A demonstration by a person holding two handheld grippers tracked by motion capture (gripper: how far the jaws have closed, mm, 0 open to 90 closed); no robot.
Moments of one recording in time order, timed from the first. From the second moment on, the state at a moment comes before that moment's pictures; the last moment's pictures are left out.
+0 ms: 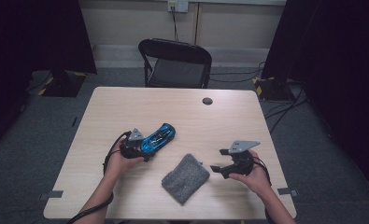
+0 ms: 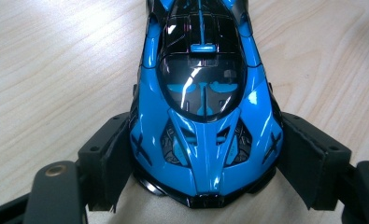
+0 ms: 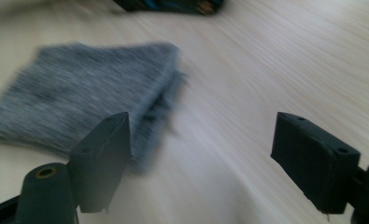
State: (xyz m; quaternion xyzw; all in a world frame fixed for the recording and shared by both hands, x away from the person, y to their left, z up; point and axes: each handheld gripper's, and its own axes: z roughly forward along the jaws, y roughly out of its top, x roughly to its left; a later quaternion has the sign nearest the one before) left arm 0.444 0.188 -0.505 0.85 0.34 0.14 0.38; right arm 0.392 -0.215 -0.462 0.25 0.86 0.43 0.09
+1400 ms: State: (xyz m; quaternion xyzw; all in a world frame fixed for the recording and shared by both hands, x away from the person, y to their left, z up) left arm 0.444 0.188 -0.505 0.85 0.34 0.14 0.38; right arm 0.377 -0.125 -0.490 0.20 0.91 0.37 0.06
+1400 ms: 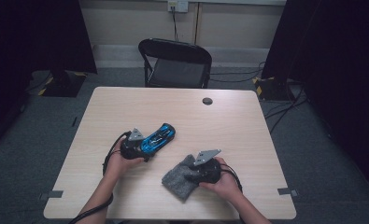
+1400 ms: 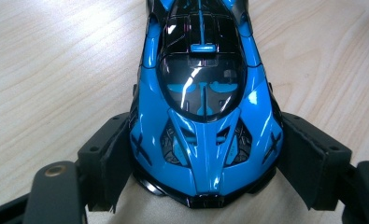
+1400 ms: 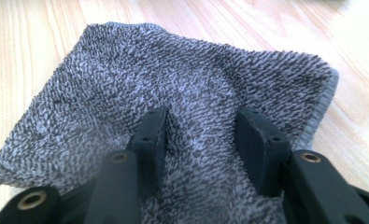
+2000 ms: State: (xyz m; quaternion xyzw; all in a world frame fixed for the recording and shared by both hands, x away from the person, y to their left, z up) left arm 0.443 0.188 -0.505 0.85 0.34 0.14 0.38; right arm 0.379 -0.121 -0.486 0.23 0.91 0.35 0.06
